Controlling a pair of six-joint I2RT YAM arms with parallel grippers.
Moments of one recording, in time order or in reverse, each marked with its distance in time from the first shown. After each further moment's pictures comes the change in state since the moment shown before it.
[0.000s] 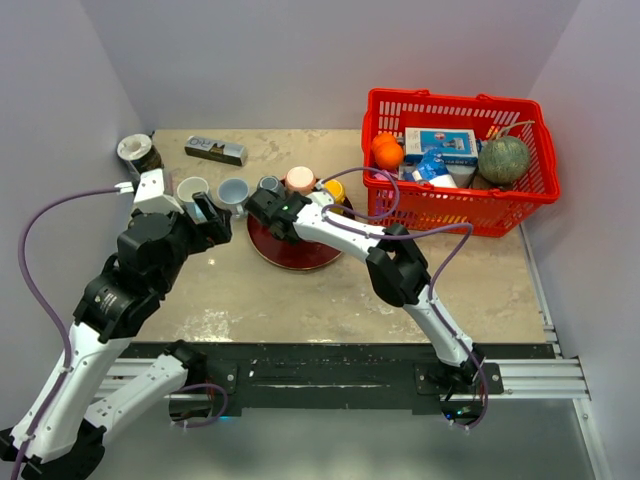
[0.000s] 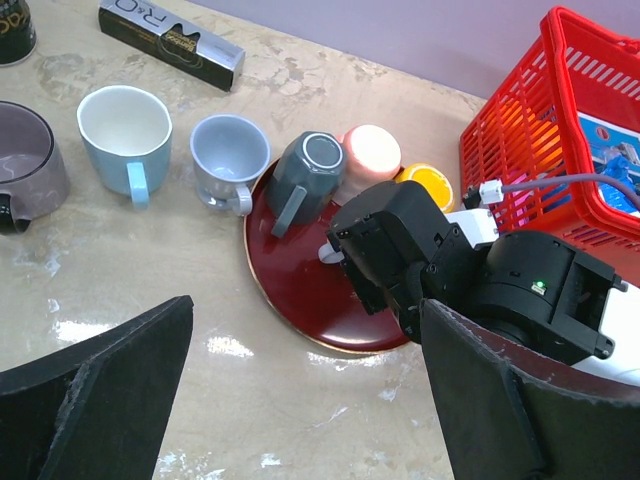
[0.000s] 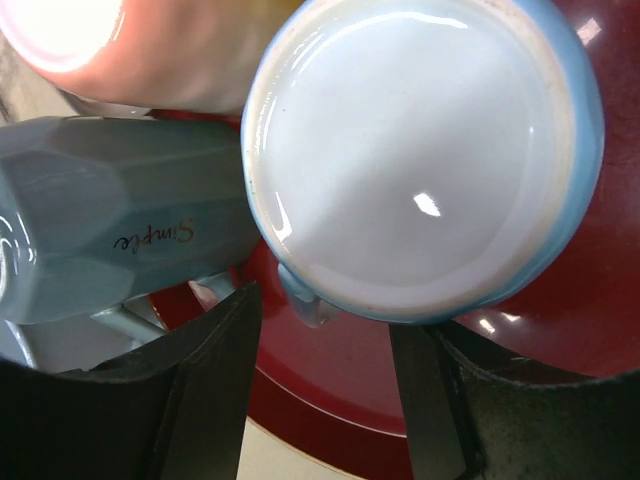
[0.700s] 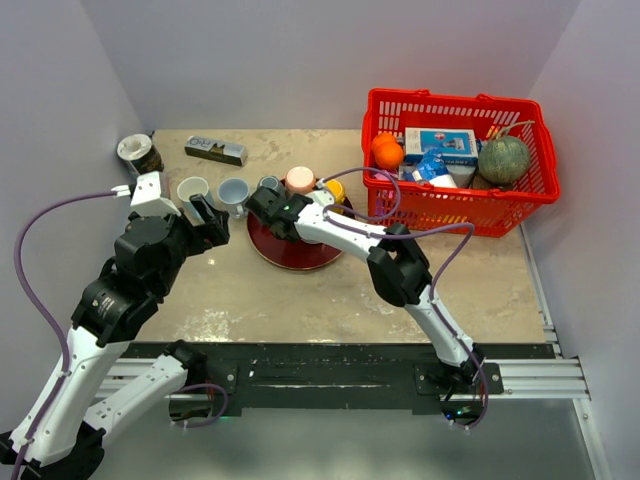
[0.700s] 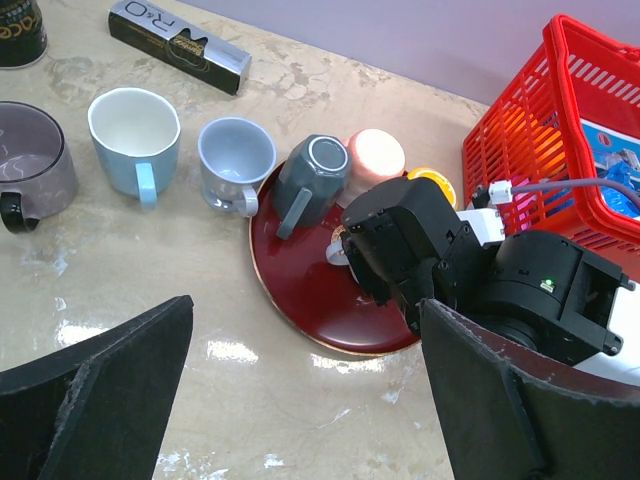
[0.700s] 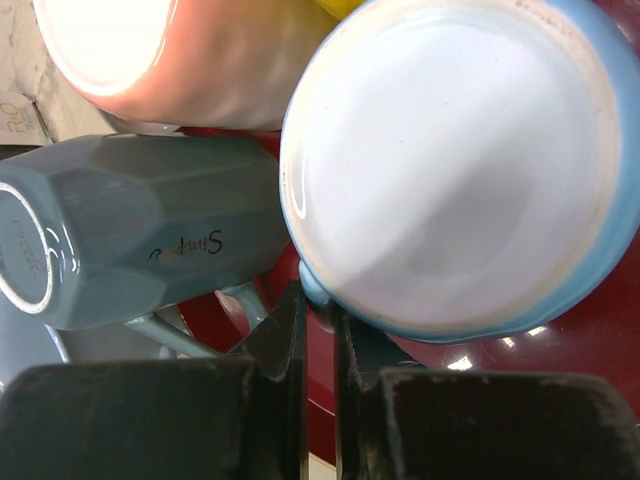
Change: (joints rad) left arm 0.000 -0.024 -0.011 -0.005 -0.014 0.000; right arm -0.005 -0.005 -0.010 0.040 0.024 0.006
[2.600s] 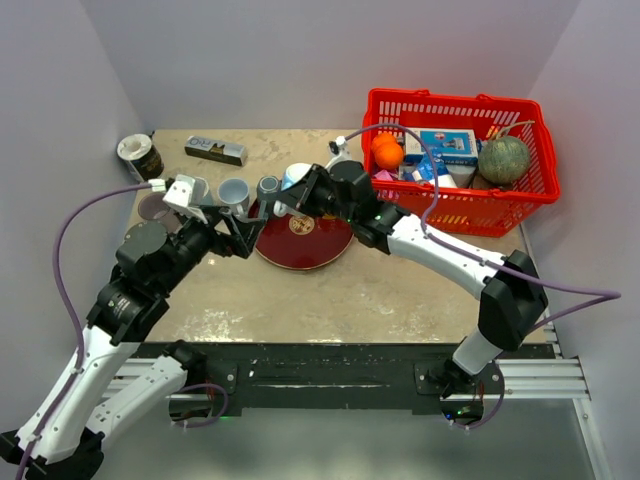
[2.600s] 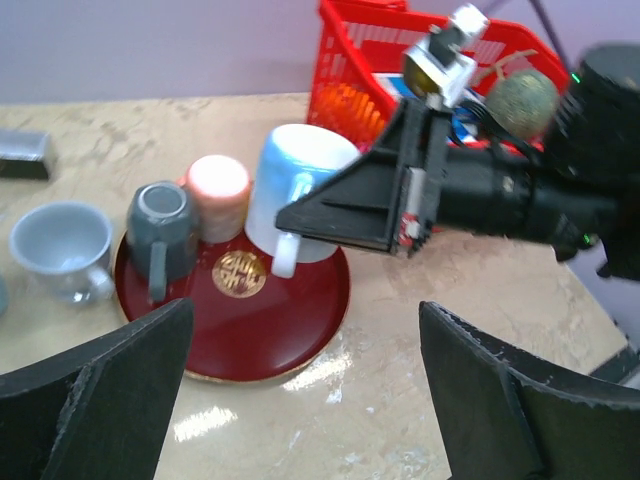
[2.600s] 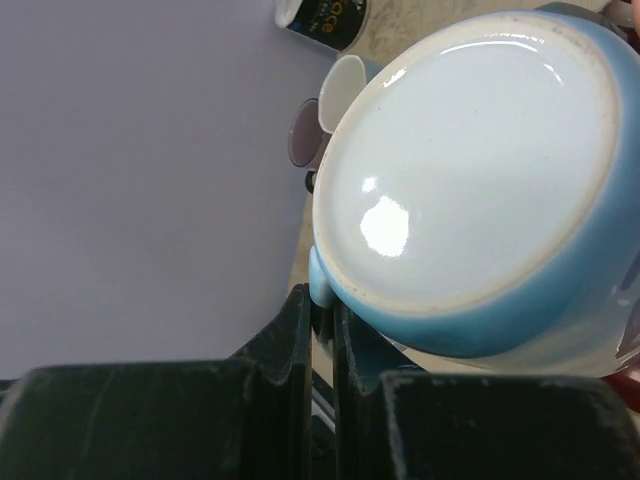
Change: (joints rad) left arm 0.000 -0.037 -0.131 0.315 0.421 0.204; right arm -0.123 -0.750 -0.776 0.900 -0.764 -0.738
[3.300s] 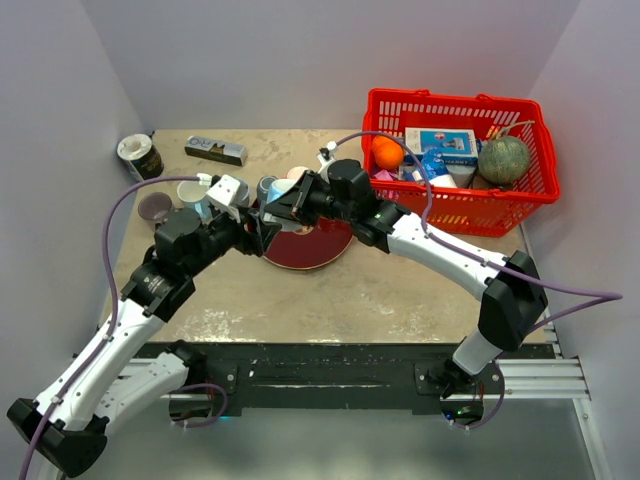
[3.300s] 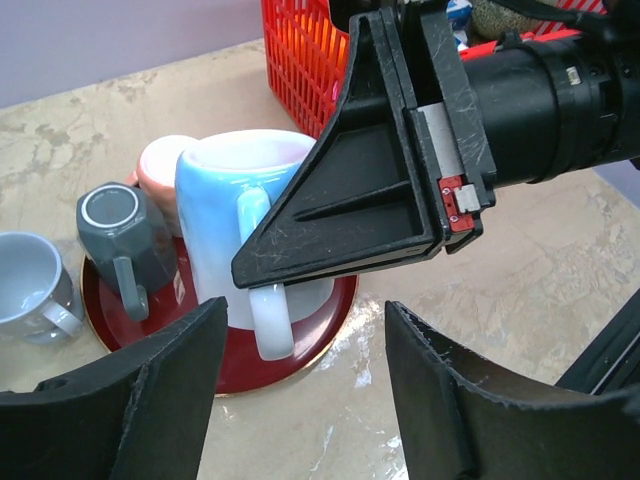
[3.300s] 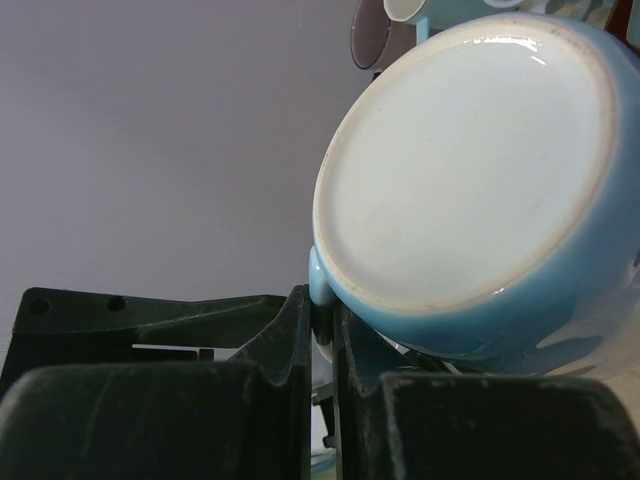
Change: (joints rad) left arm 0.000 0.127 -0.109 0.165 0.153 0.163; right arm -0.005 0.000 0.037 -0.056 -0.216 0.184
